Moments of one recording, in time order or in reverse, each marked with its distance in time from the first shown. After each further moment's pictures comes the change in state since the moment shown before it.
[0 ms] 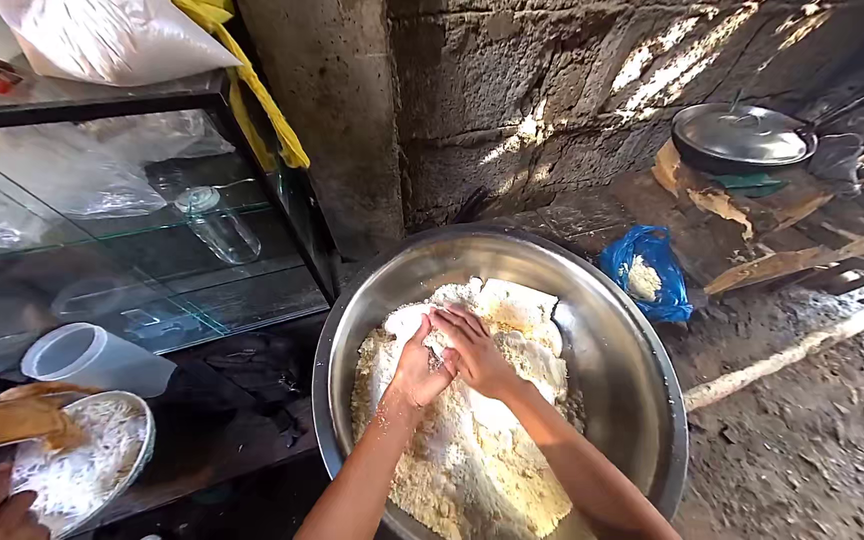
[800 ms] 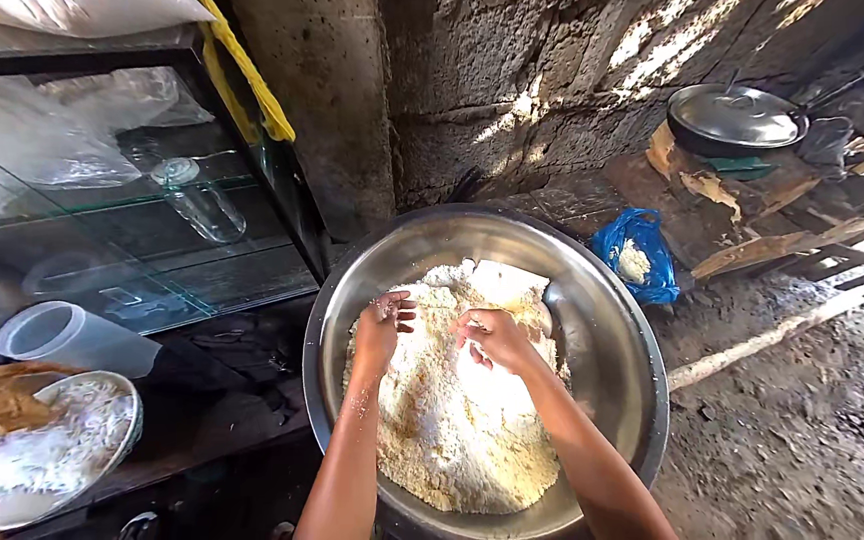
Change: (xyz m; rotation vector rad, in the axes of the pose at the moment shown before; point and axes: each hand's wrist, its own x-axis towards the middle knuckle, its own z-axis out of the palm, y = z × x) left_hand -0.016 0.037 -0.019 1.197 0.354 0.462; right_hand -0.003 -0.022 -0.058 0.565 -0.273 0.832
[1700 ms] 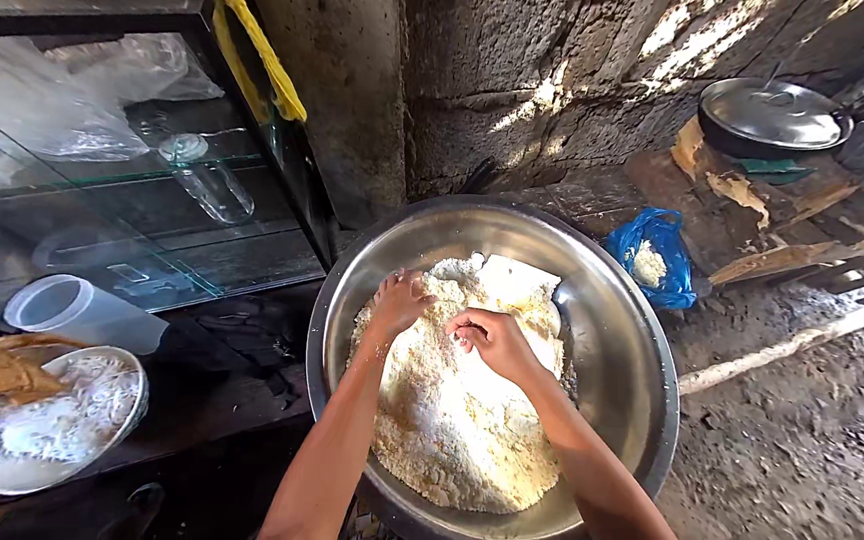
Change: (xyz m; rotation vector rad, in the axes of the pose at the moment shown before) left_hand 0.059 -0.026 0.004 0.699 -0.124 0.051; right_hand -0.001 0.003 0.014 -0.167 0.079 -0.450
